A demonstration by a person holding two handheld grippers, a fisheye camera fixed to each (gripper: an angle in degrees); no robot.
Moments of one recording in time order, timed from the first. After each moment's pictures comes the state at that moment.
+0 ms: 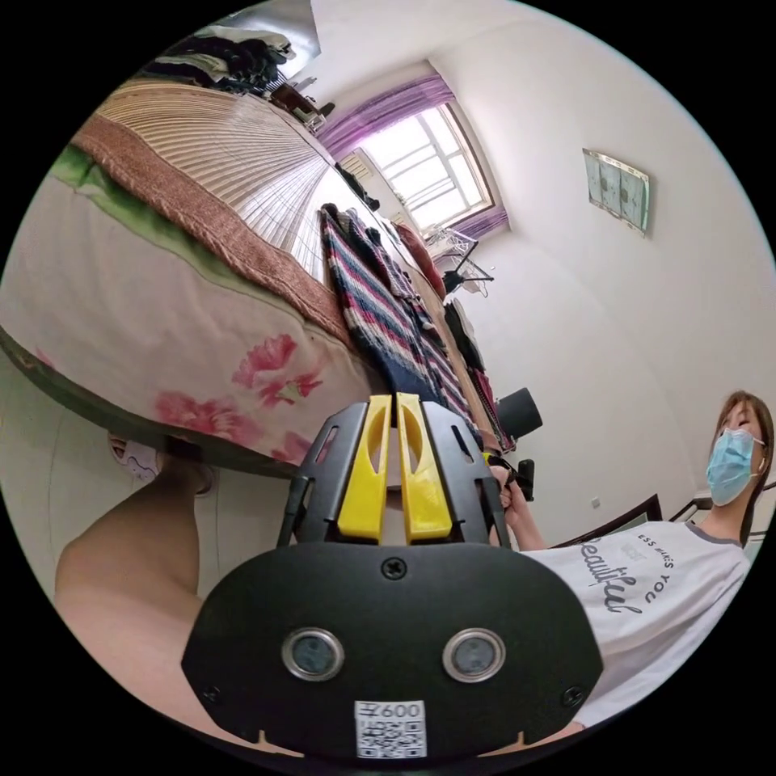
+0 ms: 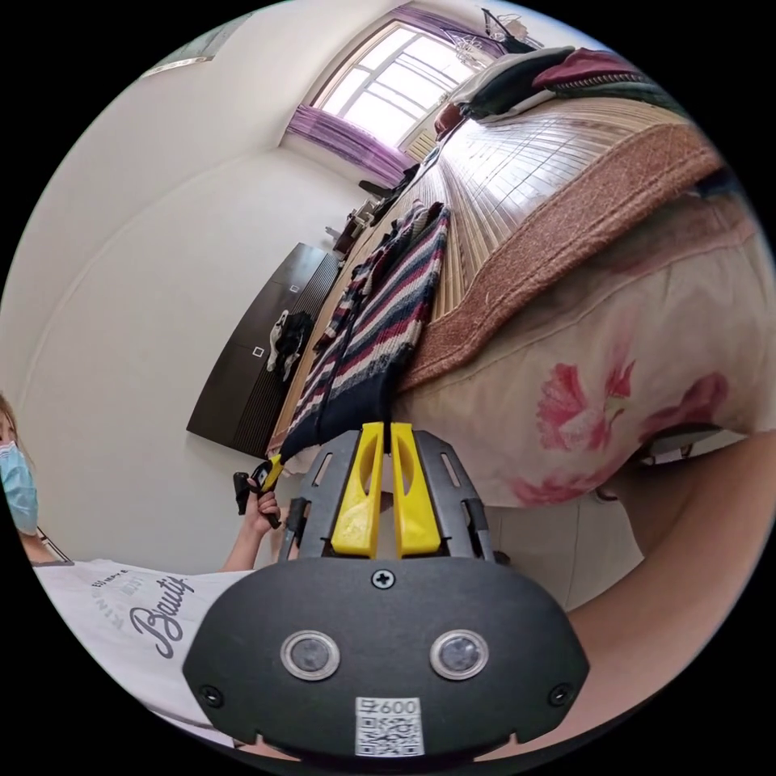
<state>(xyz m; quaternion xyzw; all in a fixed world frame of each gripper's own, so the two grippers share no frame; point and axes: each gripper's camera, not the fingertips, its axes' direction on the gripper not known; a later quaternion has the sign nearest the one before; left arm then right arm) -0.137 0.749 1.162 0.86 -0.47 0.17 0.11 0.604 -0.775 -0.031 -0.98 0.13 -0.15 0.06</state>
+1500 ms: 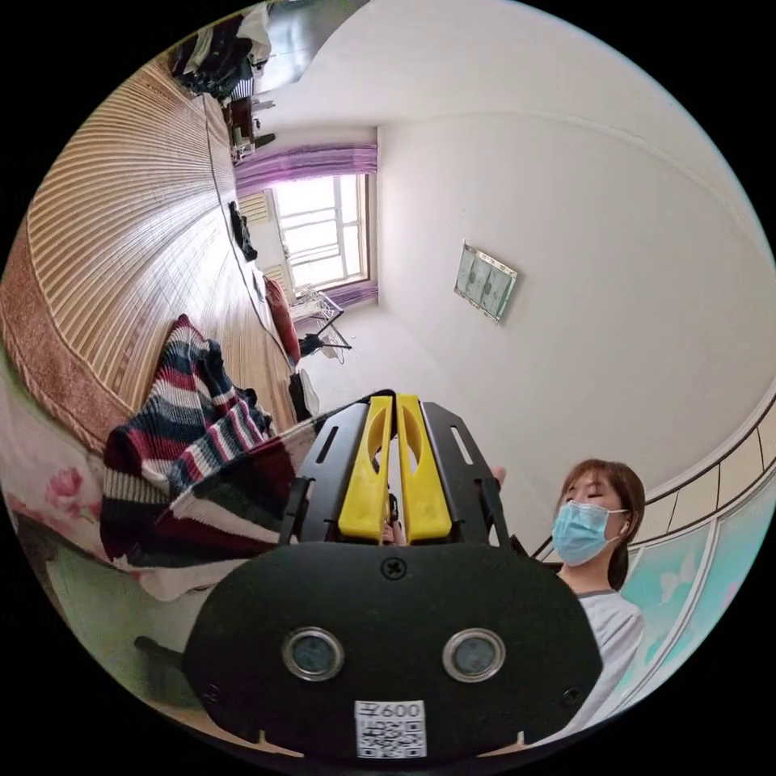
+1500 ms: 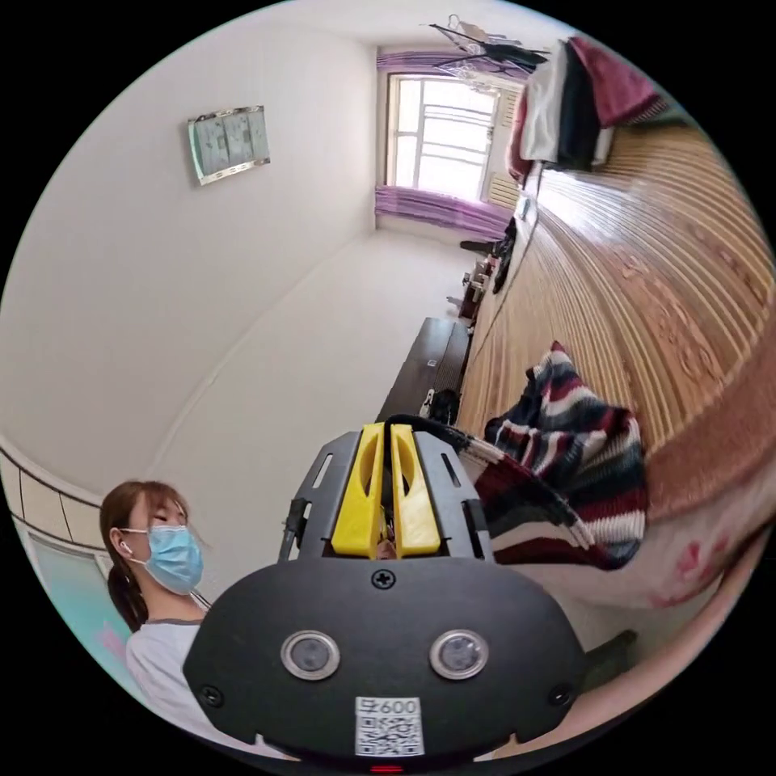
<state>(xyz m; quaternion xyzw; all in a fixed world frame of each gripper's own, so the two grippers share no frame) -0.072 0.899 1.202 0.79 -0.36 0.47 0.14 0.576 -0.669 0.171 -0.97 0.10 0.11 0.21</state>
